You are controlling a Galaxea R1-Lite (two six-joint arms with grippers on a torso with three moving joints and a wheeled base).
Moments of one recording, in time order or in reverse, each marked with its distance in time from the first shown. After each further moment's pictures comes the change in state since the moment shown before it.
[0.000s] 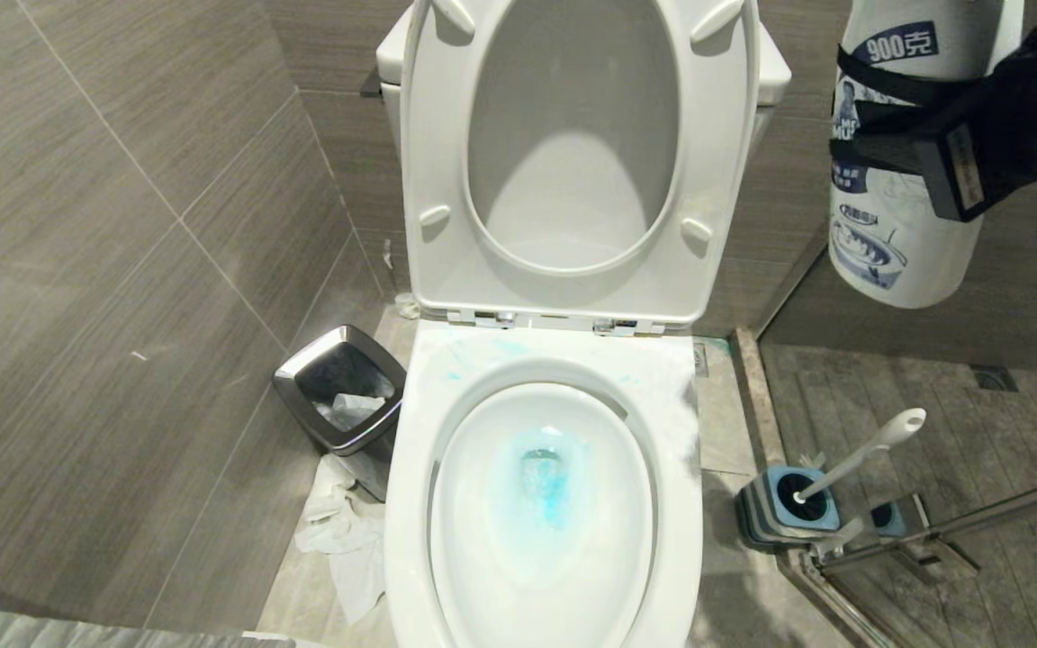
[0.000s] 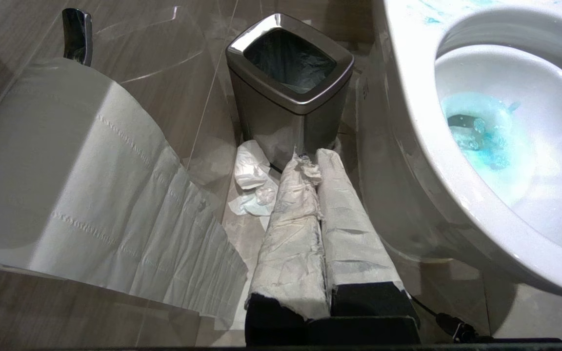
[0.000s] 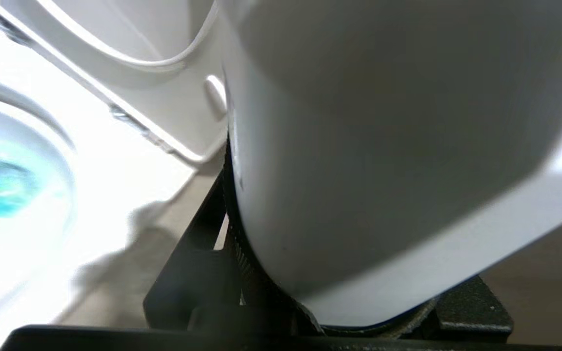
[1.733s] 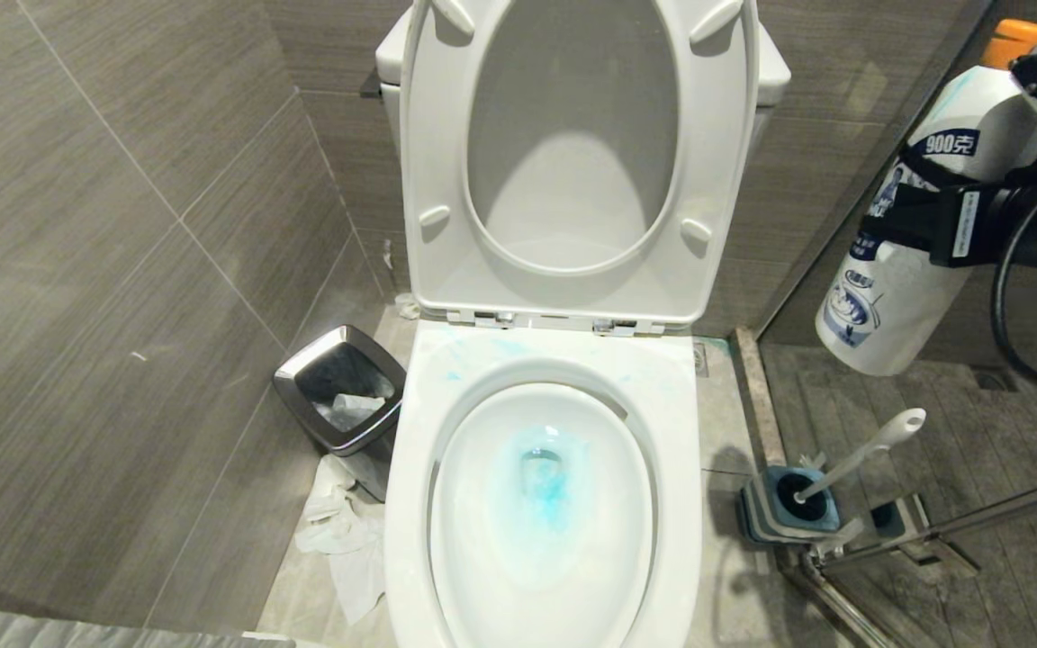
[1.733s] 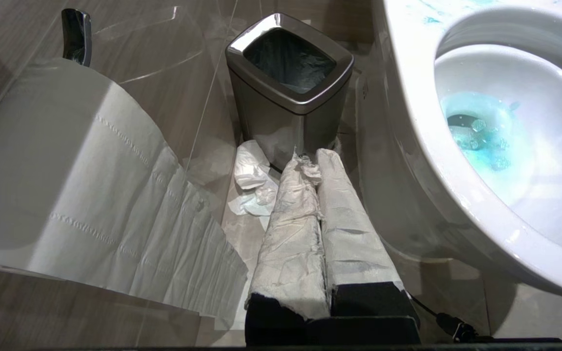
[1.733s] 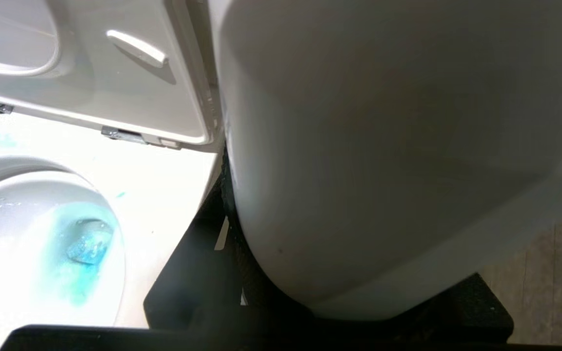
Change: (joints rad) left arm 0.000 0.000 0.000 0.000 0.000 0.000; right arm -0.427 0.031 0.283 -0.240 0.362 0.465
